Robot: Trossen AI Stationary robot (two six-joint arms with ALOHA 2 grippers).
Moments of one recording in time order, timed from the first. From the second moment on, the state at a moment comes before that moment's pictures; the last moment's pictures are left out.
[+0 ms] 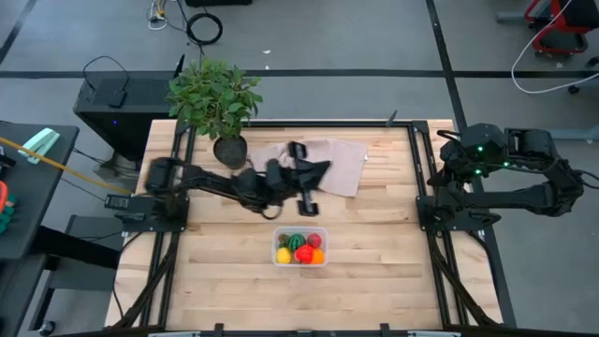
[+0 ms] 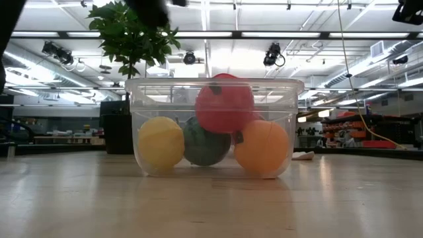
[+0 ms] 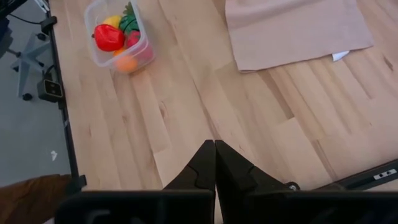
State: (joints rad) left arm -0.08 1.90 1.23 1.57 -0.19 0.17; right arm -0.28 0.62 1.23 -1.56 -0.21 0.27
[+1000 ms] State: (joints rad) left arm 0.13 0.93 0.16 1.57 -0.12 -0.09; right arm -0.28 0.62 1.23 -1.56 -0.10 0.36
